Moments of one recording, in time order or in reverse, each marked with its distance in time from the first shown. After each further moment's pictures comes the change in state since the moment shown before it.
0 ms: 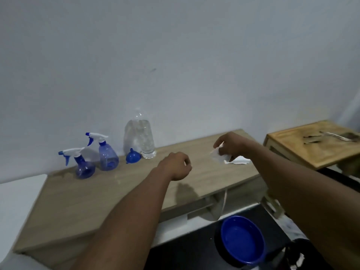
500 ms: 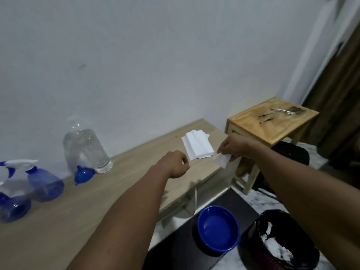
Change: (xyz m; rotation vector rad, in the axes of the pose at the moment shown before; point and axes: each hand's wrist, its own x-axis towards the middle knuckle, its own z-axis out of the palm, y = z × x) left_hand 0.101 0.094 0.059 0.009 -0.202 0.174; right_hand 0.015 0.132 -0.066 0.053 0.102 0.299
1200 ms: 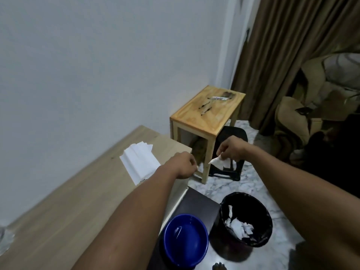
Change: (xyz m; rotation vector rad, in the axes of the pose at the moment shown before) left_hand 0.156 0.168 0.077 0.020 -0.285 0.375; right_hand 0.031 0.161 -0.100 0.009 0.155 0.289
